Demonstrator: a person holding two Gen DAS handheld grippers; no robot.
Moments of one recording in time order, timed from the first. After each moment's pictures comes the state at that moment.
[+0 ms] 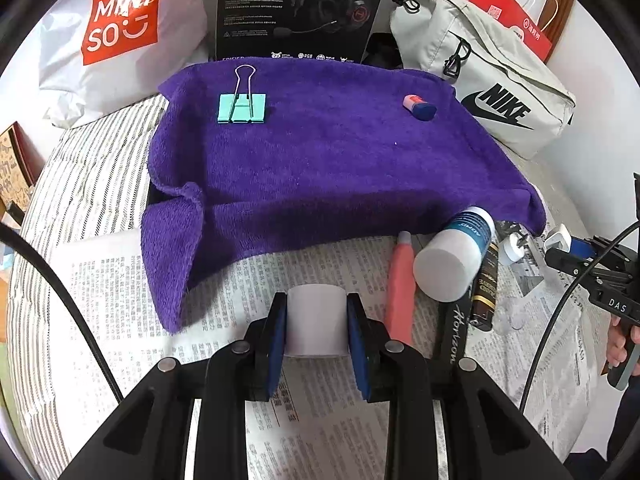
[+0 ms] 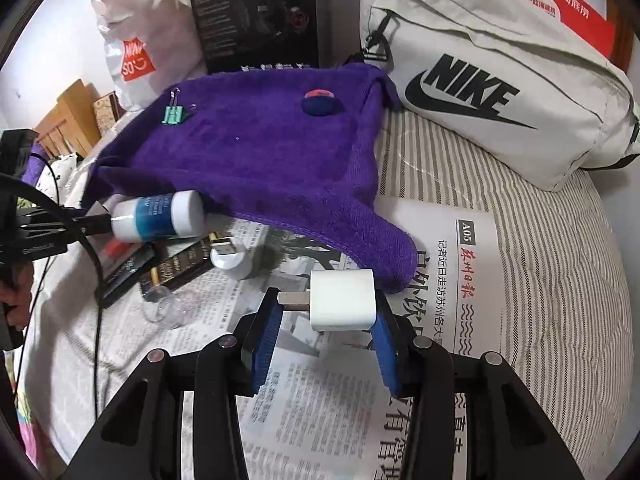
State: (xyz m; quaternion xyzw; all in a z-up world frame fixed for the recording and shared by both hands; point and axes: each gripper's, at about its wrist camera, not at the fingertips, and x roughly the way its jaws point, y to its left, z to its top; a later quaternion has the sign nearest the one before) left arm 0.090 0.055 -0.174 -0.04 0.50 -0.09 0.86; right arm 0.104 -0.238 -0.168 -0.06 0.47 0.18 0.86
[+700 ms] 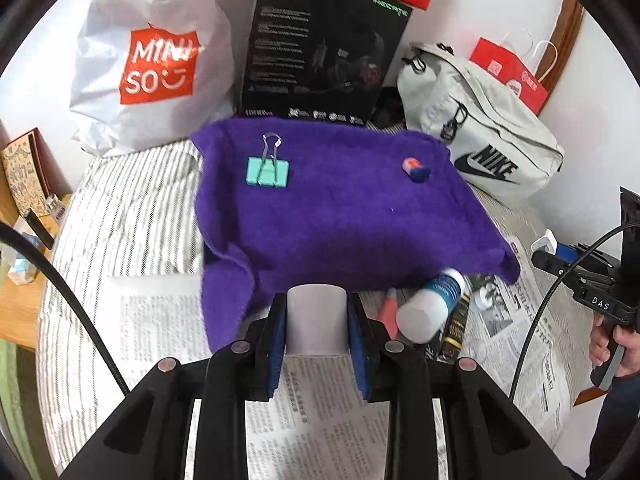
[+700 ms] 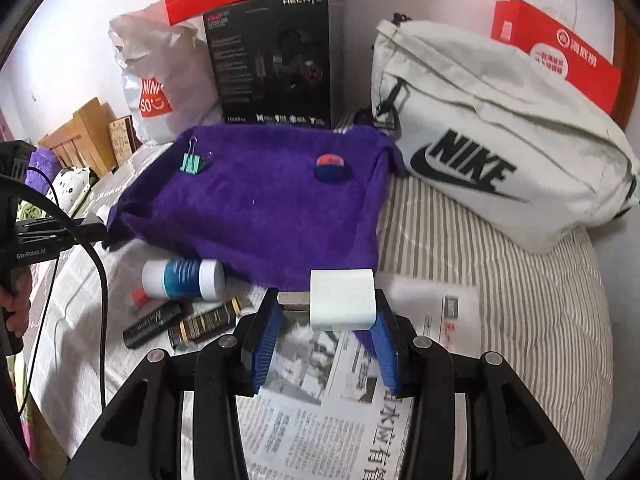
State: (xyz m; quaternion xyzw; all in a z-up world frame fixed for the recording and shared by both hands) left arm 0.087 0.083 -0.117 -0.08 0.46 -0.07 0.88; right arm 0.124 -0.228 -0.117 -0.07 0.42 0.20 0.88
